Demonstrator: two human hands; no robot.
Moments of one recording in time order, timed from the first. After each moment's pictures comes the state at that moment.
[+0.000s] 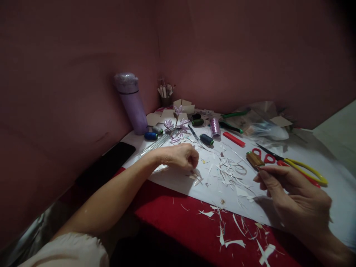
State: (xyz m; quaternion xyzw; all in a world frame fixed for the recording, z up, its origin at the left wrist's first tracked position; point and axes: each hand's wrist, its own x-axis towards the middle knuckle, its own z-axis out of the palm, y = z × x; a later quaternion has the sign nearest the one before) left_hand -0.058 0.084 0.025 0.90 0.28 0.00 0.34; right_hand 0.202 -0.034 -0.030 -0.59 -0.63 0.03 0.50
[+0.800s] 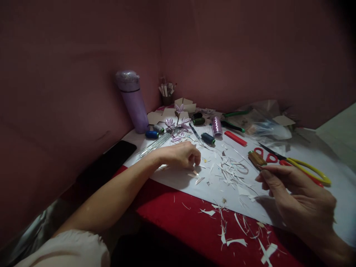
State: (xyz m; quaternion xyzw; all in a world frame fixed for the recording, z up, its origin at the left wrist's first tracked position) left_hand -0.062 0.089 0.016 0.92 0.27 0.02 0.26; right_hand 0.199 -0.033 -0.028 -0.60 -0.63 0.02 0.50
